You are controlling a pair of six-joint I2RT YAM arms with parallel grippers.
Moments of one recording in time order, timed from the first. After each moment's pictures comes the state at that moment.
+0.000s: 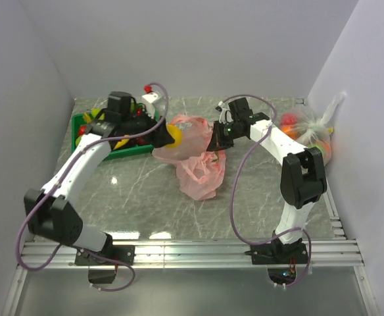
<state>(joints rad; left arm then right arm) -0.29 1.42 1.35 -0.51 0.67 0.11 0.34 1.83 1.46 -0.63 -0.57 0.31</state>
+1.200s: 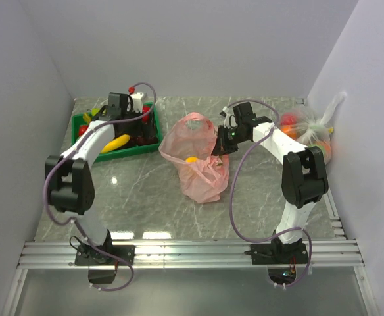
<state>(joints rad) -0.16 1.71 1.38 -0.45 0.28 0.02 0.30 1.83 1.39 -0.62 -0.58 0.28</state>
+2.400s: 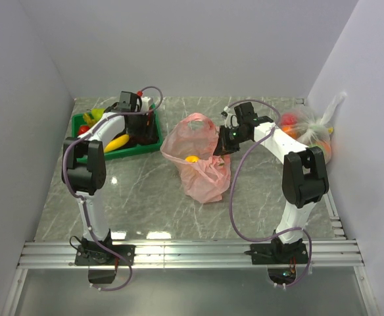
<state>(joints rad) -0.17 2.00 1.58 -0.54 0.20 0.03 0.29 1.83 1.39 -0.63 -0.56 0.25</state>
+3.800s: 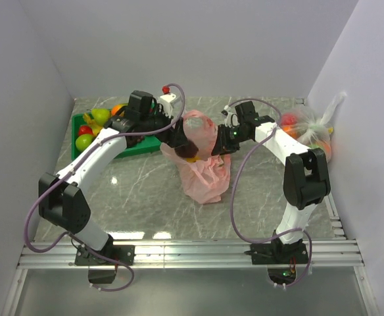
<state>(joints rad) -0.44 1.57 1.43 -0.48 0.55 0.01 0.29 1.81 1.39 -0.63 -0.58 0.26</state>
